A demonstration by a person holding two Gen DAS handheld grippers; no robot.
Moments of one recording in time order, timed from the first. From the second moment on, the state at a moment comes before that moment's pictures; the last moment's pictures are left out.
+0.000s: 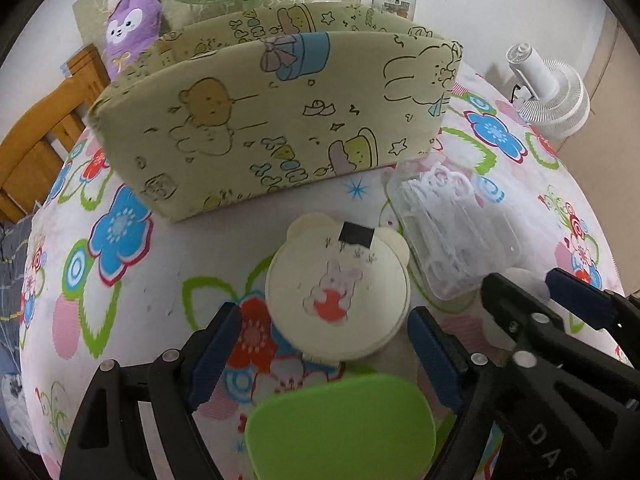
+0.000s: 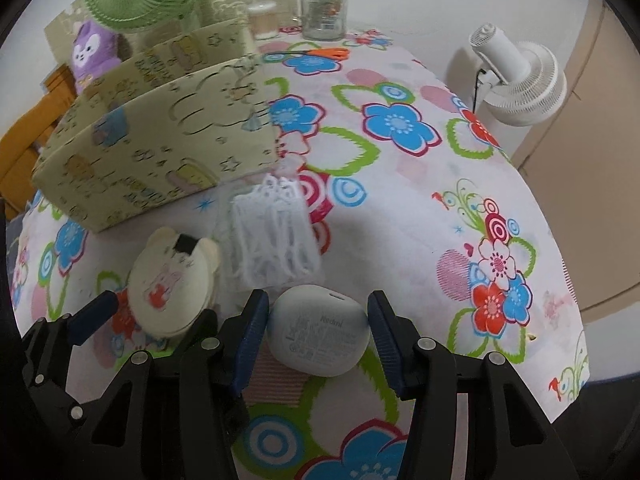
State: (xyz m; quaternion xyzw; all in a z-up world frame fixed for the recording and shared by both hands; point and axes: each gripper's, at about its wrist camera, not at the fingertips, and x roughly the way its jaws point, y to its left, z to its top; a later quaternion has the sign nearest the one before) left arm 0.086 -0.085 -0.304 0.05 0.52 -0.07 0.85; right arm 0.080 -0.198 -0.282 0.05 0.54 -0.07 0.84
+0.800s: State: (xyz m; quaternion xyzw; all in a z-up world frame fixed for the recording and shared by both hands) left arm 0.092 -0.097 -0.295 0.07 0.51 -0.10 0.85; right arm 0.088 -0.208 -0.283 0.07 0.54 -0.08 0.84
